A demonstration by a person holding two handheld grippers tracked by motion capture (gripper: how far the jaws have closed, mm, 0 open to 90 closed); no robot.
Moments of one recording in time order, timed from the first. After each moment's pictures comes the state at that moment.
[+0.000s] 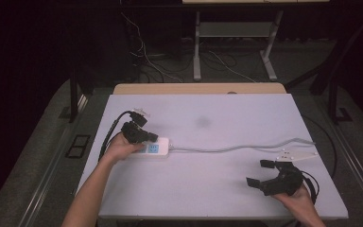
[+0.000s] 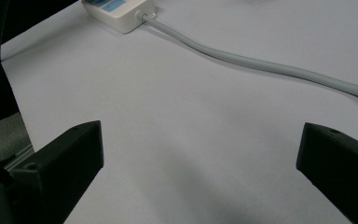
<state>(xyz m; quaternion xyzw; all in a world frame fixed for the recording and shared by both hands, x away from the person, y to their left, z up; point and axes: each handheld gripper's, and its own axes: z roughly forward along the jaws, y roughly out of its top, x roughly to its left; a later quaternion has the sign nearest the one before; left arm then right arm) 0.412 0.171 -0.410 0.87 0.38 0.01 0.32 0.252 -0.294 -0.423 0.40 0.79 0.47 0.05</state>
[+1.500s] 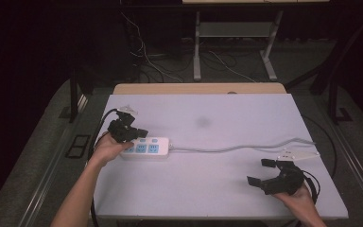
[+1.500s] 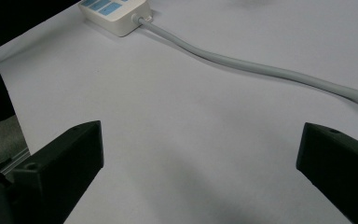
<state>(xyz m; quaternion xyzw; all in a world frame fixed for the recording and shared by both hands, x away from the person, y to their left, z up) 0.391 0.199 -0.379 0.86 0.38 0.07 0.34 0.253 -0.296 -0.422 0.40 0.79 0.47 0.05</state>
